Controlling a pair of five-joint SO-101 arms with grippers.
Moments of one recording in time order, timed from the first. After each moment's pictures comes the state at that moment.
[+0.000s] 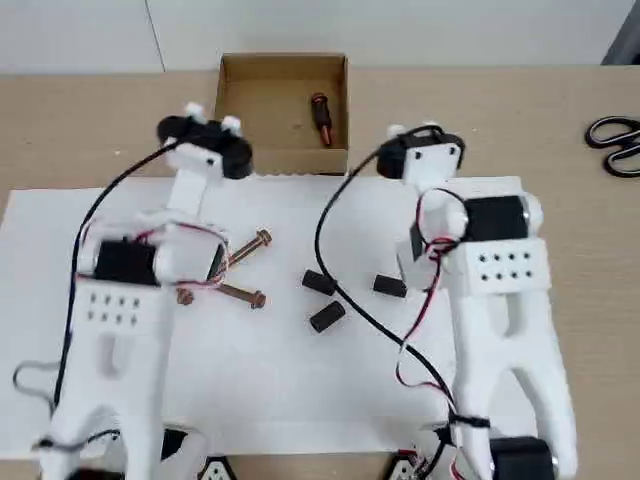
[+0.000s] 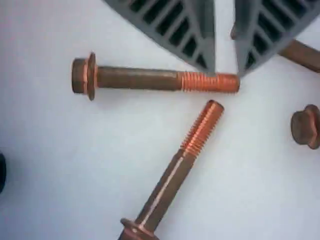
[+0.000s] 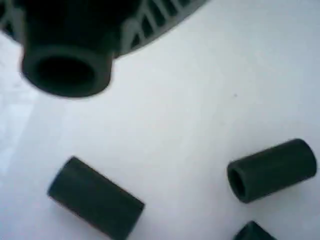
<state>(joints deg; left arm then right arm) 3.4 -27.9 22.3 81.2 -9.8 -8.0 -22.9 11.9 95.9 8.0</state>
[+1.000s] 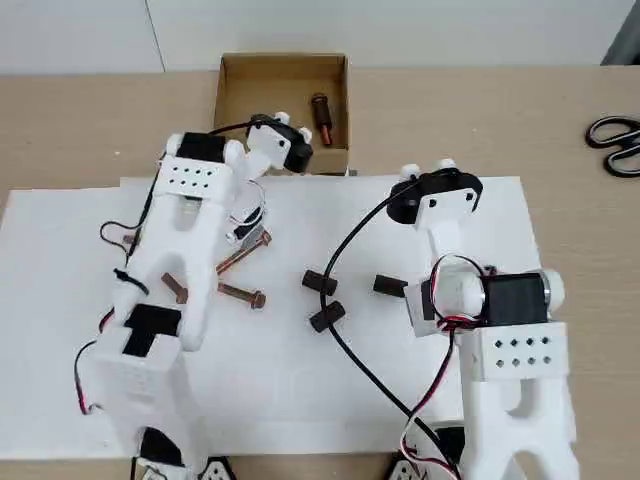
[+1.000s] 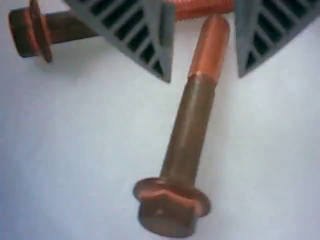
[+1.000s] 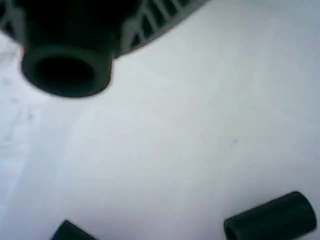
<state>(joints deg) 6.5 23.9 -15.7 94.0 -26.0 -7.6 -42.5 26.7 95.9 8.0</state>
